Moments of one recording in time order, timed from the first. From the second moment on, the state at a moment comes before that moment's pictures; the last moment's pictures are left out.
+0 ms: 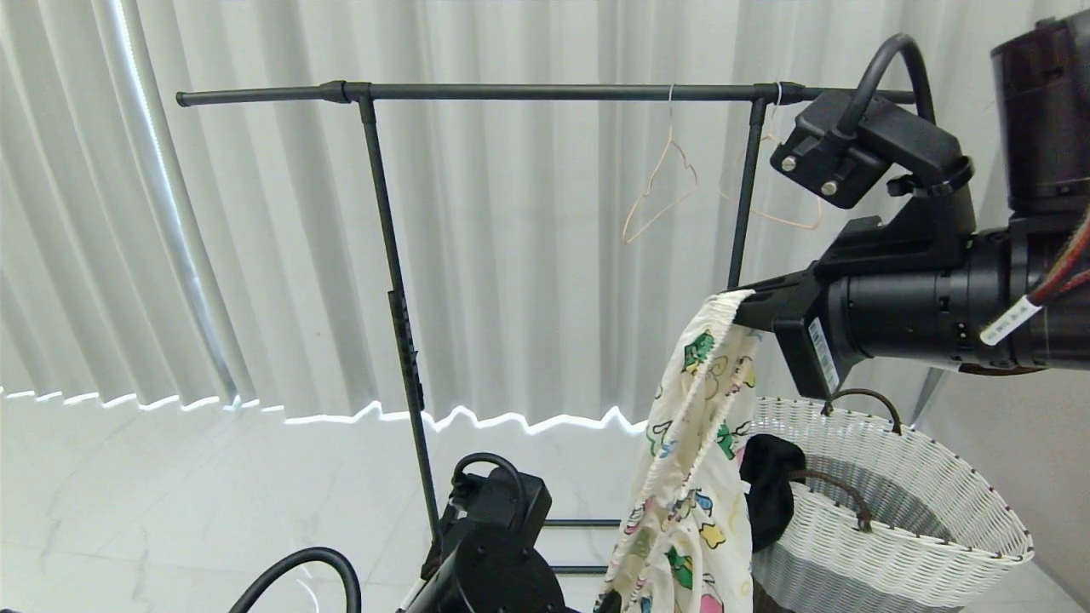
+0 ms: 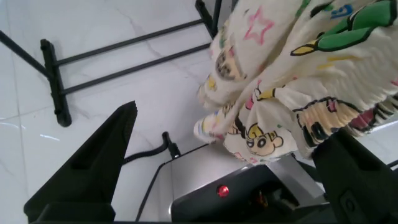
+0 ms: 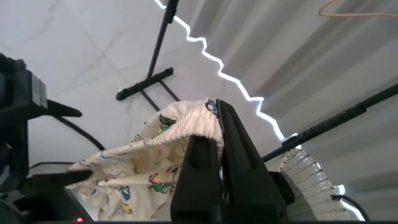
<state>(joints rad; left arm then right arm) -1.04 1.73 -0.57 -0.39 0.36 -0.50 0.87 1.50 -1.33 0.23 -0.12 -0.18</state>
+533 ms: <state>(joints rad) -1.04 1.61 -0.51 -0.39 0.47 -0.49 0.84 1.39 -1.19 0.24 -0.23 -0.18</state>
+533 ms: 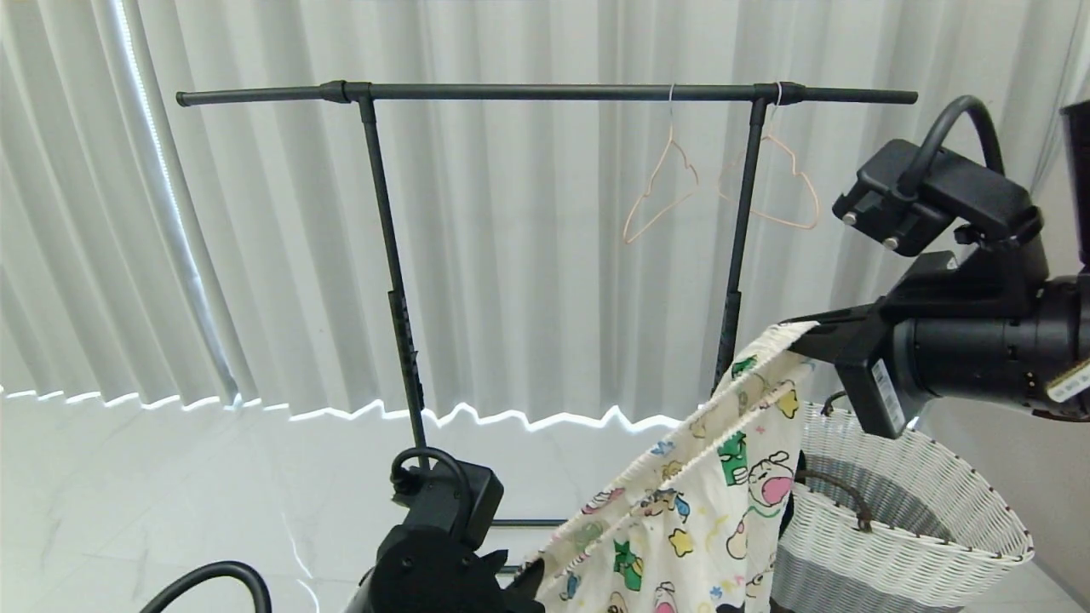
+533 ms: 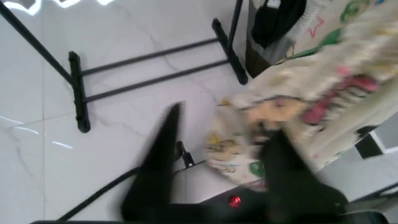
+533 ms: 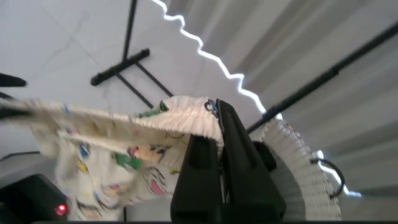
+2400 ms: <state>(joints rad) -0.88 1.39 -1.31 0.05 0.31 0.01 0.77 1.10 -1.36 0.65 0.04 -0.07</state>
